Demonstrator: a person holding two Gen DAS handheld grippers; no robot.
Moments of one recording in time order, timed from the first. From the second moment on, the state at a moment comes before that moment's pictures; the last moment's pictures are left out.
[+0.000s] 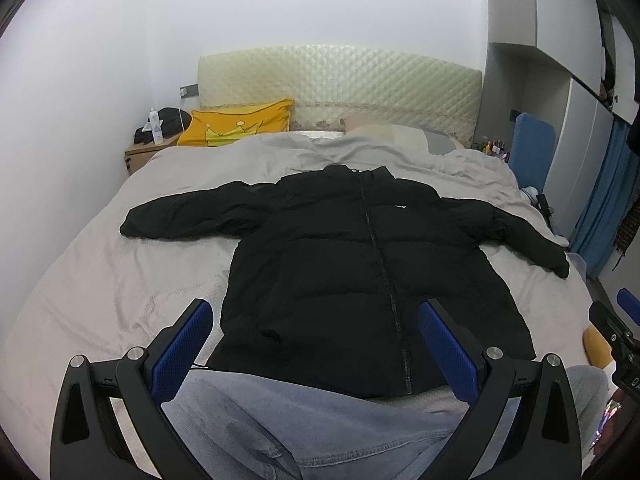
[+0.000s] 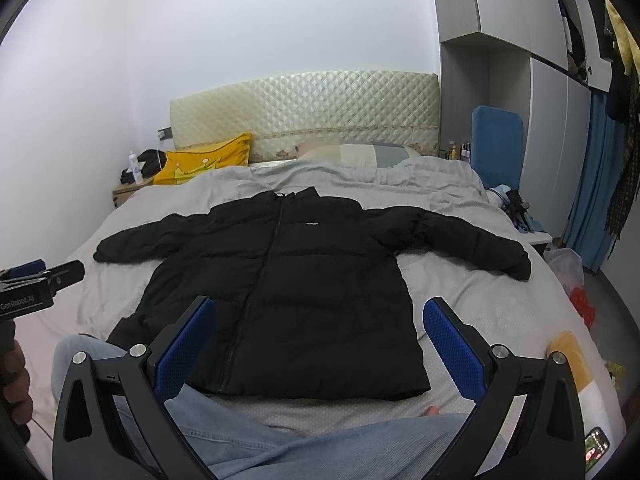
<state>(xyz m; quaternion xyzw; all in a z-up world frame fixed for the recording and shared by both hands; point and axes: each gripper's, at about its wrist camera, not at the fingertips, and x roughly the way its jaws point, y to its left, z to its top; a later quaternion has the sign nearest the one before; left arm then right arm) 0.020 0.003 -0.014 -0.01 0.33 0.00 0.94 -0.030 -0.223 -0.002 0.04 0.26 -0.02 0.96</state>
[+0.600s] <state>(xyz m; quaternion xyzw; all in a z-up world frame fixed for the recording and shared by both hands) 0.023 0.009 -0.004 0.00 0.33 0.00 0.94 -0.032 -0.224 -0.005 0.04 0.27 -0.03 0.96</state>
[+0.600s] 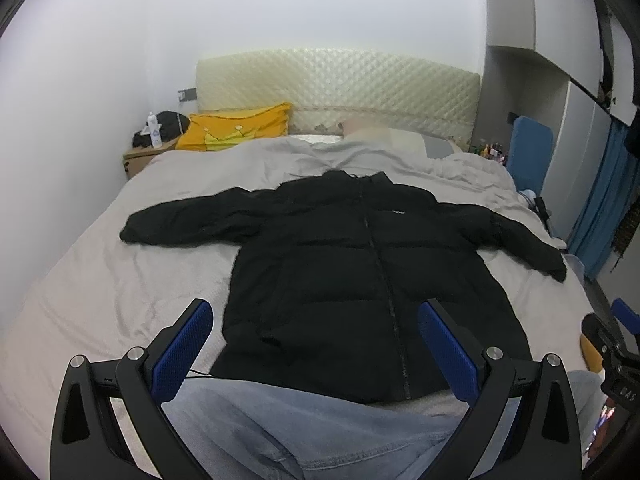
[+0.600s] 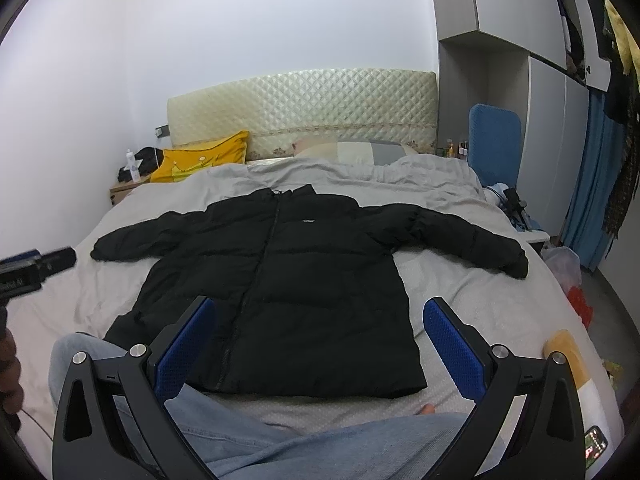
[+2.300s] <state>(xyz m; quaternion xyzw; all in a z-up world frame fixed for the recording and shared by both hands) 0.215 -0.040 -0.001 -0.04 0.45 -0.06 0.89 0.208 -0.495 -0.159 0.29 0.41 -0.10 0.86</state>
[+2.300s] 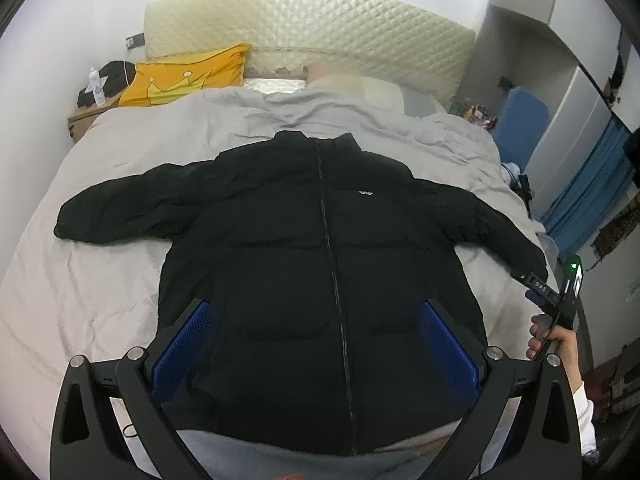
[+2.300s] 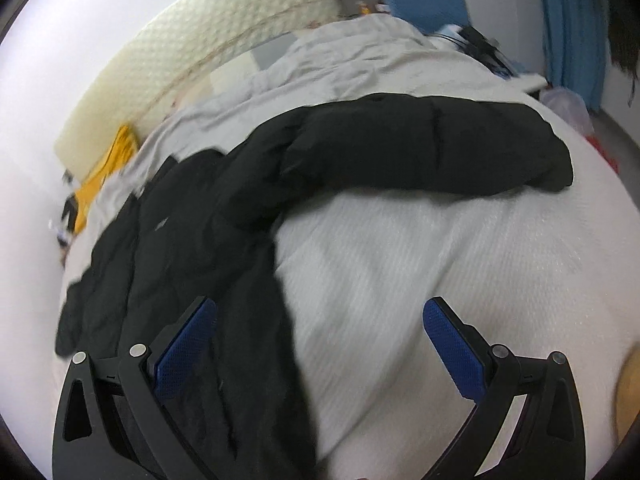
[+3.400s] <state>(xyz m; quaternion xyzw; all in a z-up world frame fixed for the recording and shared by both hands) 0.346 -0.044 -0.131 -0.02 0.48 -0.01 0.88 0.274 -0.668 -0.231 0.53 0.15 -0.19 0.82</state>
